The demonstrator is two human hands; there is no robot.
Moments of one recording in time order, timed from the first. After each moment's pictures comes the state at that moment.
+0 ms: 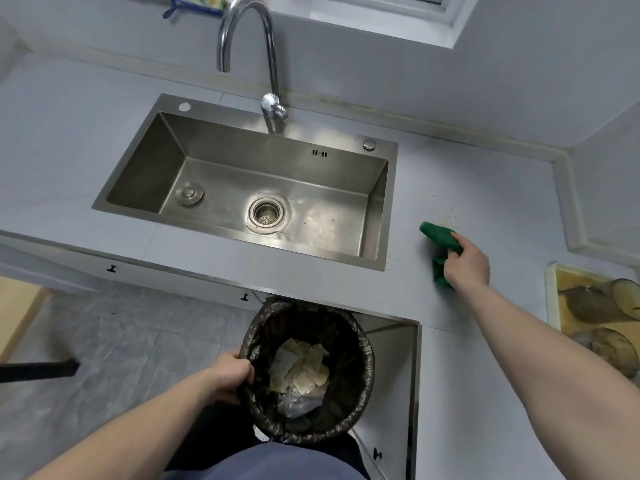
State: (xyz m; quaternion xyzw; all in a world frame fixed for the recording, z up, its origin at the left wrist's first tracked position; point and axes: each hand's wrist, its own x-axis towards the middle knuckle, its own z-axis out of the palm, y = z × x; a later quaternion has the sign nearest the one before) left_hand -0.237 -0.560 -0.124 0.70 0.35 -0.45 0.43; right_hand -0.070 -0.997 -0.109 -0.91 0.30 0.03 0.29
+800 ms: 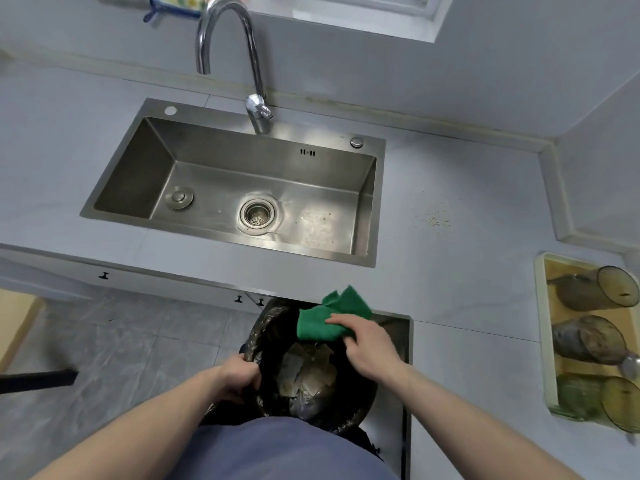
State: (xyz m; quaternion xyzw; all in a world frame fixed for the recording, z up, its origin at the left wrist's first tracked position) left_hand -0.235 -0.582 -0.128 0.72 0.32 -0.49 0.38; right_hand -0.216 -0.857 -0.129 -0.91 -0.02 0.26 0.33
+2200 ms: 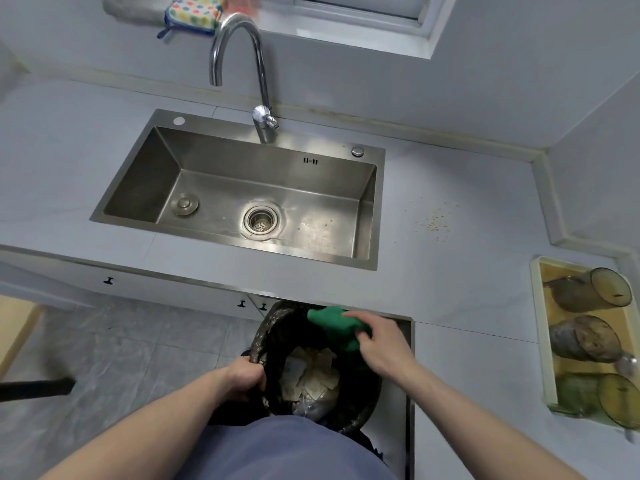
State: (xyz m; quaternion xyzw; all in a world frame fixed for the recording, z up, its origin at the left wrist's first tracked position) left_hand -0.239 -0.579 -0.123 0.73 0.30 -0.50 0.37; right_hand -0.219 -0.864 -0.107 -0.92 0.03 0.20 0.35
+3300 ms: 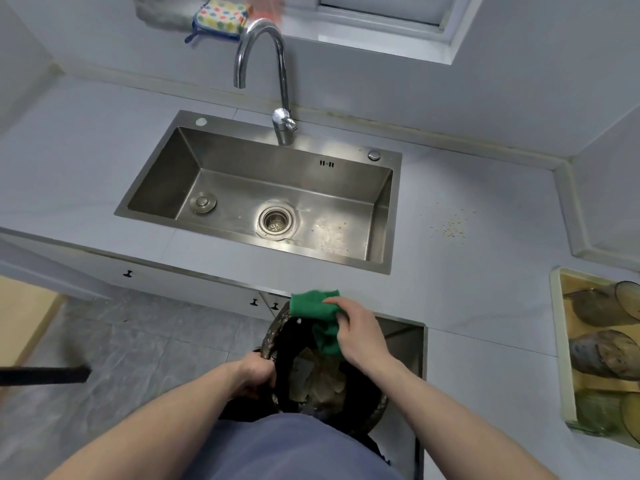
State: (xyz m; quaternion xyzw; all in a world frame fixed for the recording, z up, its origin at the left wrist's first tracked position) left_hand -0.238 -0.583 -0.111 0.73 0.31 -0.49 0.37; right_hand -0.199 -0.802 -0.110 -0.91 0.01 0.15 0.39
